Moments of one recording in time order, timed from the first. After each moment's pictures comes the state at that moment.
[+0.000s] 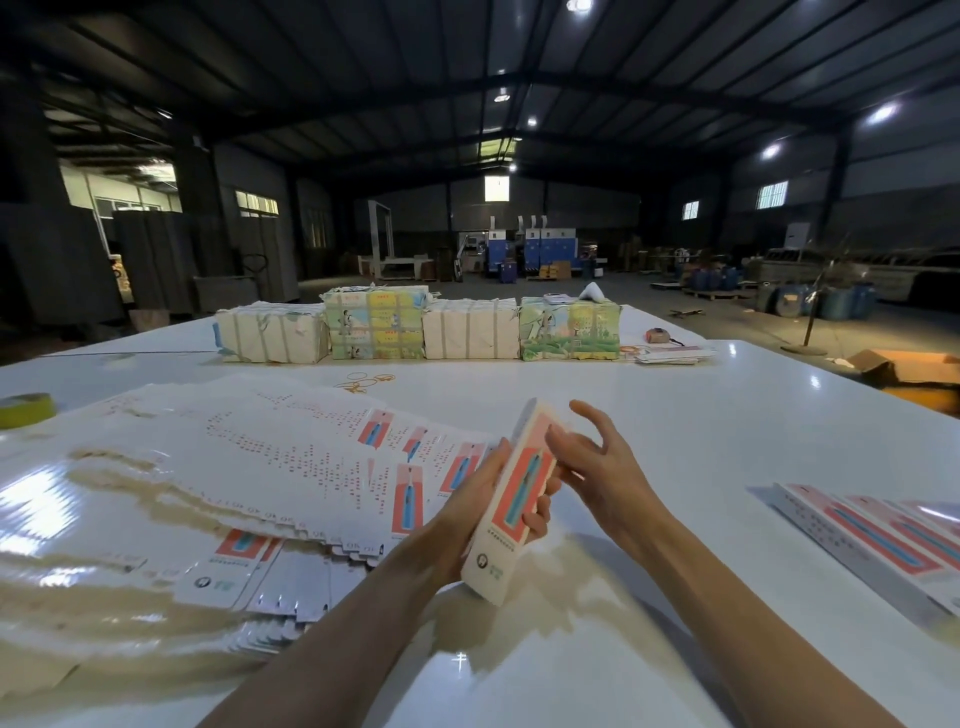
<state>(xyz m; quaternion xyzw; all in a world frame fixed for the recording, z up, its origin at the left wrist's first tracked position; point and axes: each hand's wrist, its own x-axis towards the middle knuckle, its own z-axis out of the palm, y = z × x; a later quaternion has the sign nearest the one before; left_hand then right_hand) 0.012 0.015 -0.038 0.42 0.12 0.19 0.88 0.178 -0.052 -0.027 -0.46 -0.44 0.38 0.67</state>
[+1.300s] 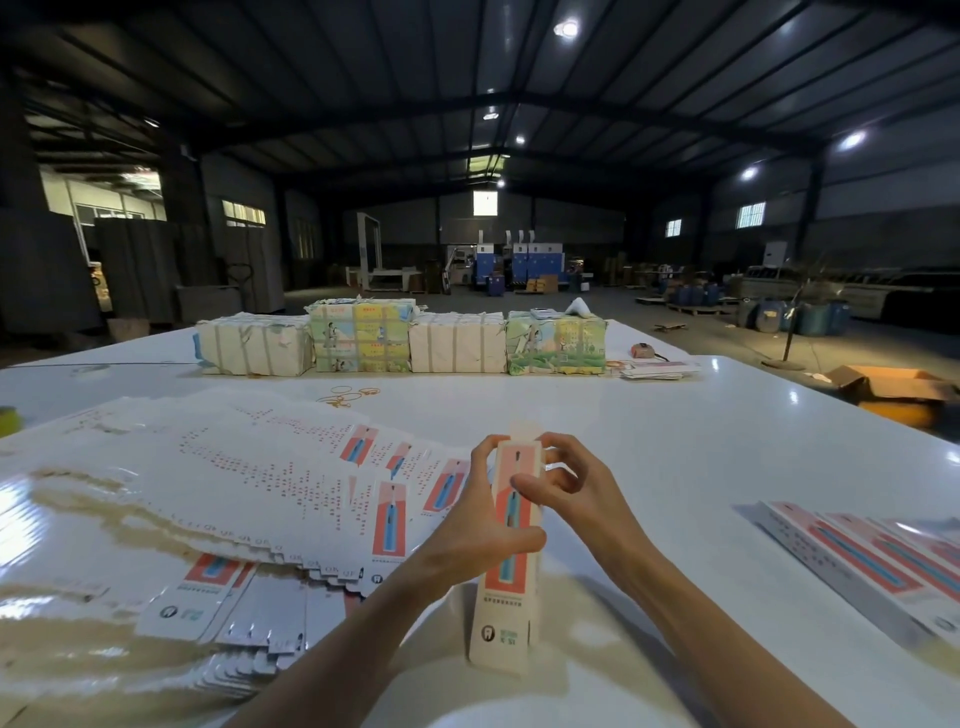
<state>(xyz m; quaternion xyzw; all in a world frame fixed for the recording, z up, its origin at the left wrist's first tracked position) 0.019 0.015 -0.049 0.80 0.31 0.37 0.36 0.172 -0.059 -0.032 -0.52 -0.53 0.22 0.63</state>
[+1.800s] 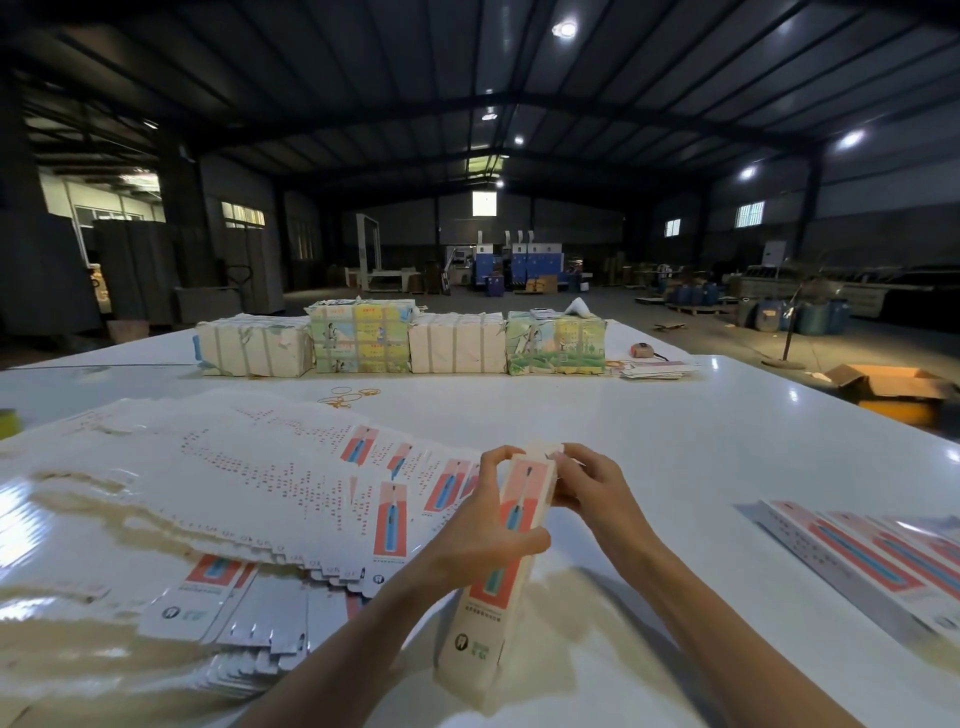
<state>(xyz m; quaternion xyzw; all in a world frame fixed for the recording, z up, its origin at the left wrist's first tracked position) 0.016 0.004 -0.042 0.83 0.31 0.32 0.33 0.183 -0.058 -0.029 -0.51 -0.49 0.27 0.65</state>
